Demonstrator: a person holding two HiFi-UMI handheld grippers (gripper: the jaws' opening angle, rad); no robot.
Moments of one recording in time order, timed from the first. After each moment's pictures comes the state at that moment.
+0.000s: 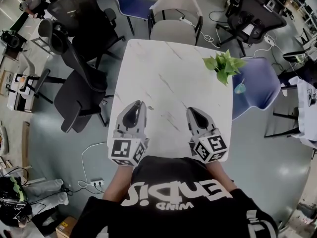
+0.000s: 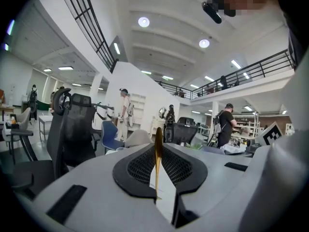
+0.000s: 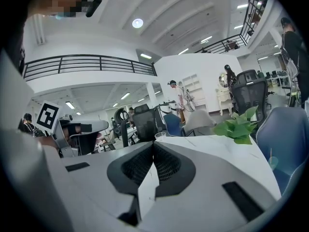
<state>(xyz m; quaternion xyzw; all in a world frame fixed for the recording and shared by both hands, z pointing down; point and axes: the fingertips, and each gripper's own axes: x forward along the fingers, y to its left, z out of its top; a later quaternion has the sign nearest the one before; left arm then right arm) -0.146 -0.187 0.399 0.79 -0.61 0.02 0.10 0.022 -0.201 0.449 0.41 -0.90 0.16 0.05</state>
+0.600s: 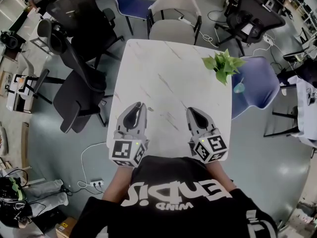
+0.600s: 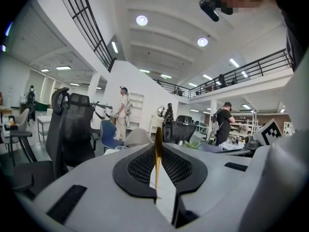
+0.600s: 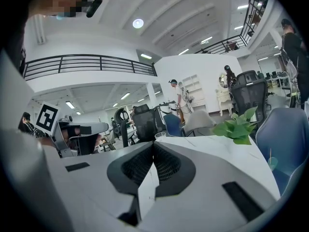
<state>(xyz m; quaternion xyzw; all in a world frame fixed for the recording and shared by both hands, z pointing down) -0.141 -0.184 0.405 0.79 -0.60 0.03 0.10 0.024 -0.200 0.449 0.41 -0.89 0.16 0.04</state>
